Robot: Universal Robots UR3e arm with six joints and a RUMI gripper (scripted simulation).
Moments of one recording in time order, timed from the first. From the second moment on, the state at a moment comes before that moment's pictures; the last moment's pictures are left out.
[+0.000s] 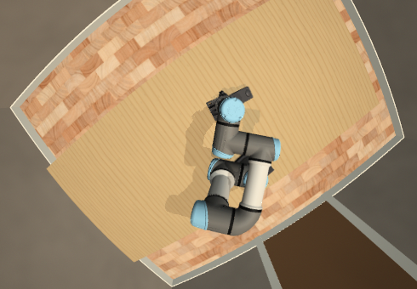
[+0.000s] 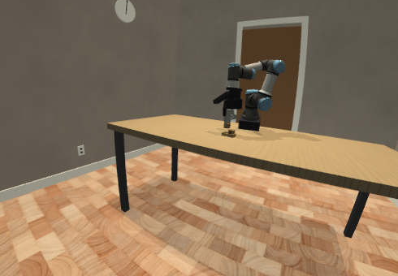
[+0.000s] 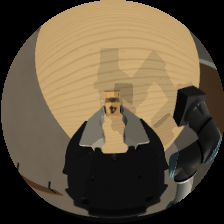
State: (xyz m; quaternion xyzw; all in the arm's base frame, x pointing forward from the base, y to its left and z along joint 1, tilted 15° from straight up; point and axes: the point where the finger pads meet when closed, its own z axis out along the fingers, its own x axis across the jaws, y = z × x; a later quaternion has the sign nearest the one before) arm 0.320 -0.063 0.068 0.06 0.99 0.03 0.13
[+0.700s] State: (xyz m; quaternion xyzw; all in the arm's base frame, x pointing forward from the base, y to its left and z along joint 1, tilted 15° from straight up) arm 0.321 -0.063 0.066 0.06 0.99 0.03 0.13
